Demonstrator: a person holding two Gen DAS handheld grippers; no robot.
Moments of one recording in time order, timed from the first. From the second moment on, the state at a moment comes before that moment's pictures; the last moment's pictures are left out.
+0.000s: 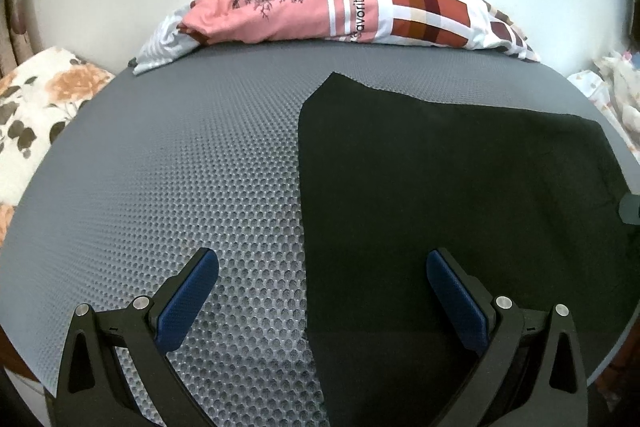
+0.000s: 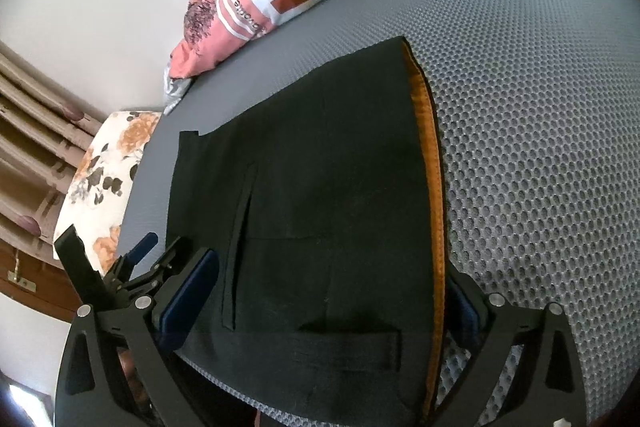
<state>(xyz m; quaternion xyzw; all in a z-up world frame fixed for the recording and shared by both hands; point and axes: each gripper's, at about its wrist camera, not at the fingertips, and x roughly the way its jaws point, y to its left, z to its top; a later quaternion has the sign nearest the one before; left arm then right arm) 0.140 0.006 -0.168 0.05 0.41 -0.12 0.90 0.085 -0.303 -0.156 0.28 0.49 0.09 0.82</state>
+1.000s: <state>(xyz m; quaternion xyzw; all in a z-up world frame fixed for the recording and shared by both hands) 0.165 0.012 -0.169 0.04 0.48 -0.25 0.84 0.103 -0.343 -0.163 0.27 0.51 0.12 0.80</state>
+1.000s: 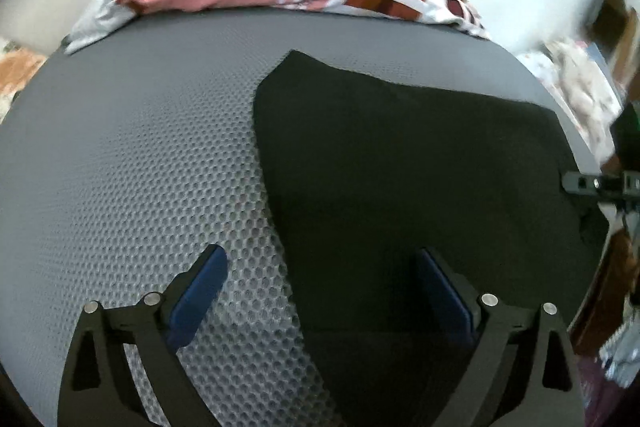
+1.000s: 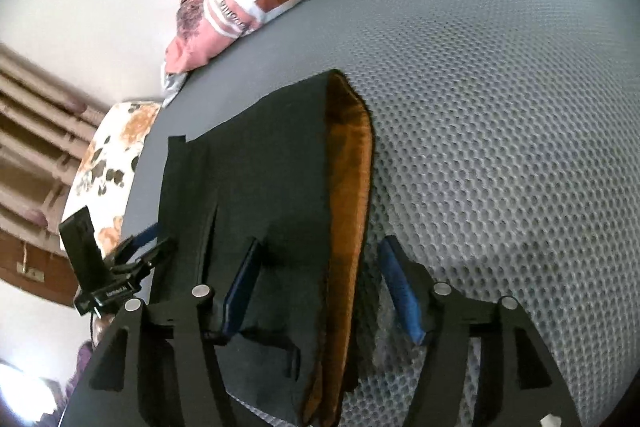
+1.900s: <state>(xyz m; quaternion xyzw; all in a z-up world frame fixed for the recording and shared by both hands) 0.187 0.007 -0.164 0.01 0.48 -0.29 0.83 0.107 -0.328 -0.165 0.27 0.52 0.19 0.79</state>
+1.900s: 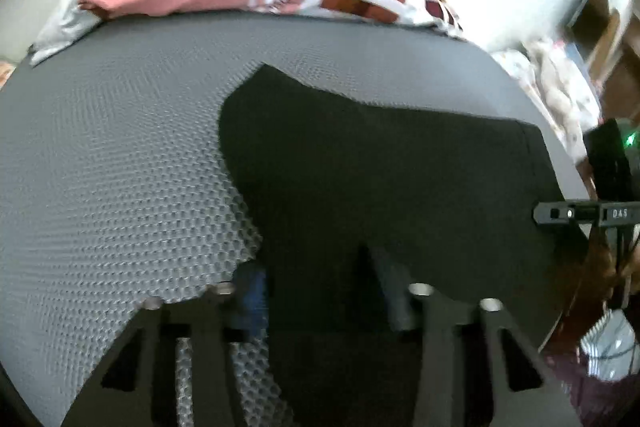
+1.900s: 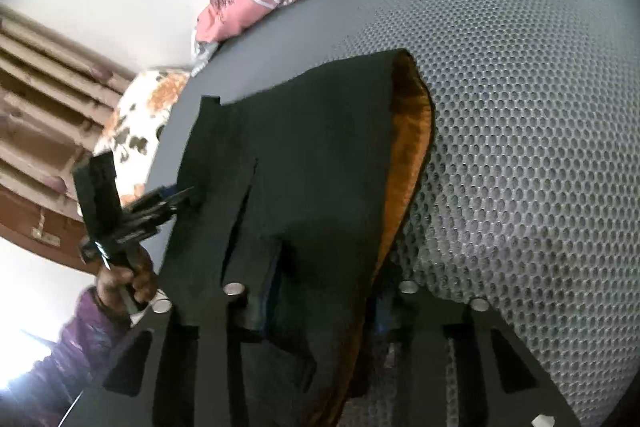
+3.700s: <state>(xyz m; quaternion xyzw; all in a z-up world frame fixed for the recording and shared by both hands) 0.164 0.032 -0.142 0.05 0.42 -0.22 0.88 0.128 -0.281 -0.153 0.31 0.50 0.24 0.77</state>
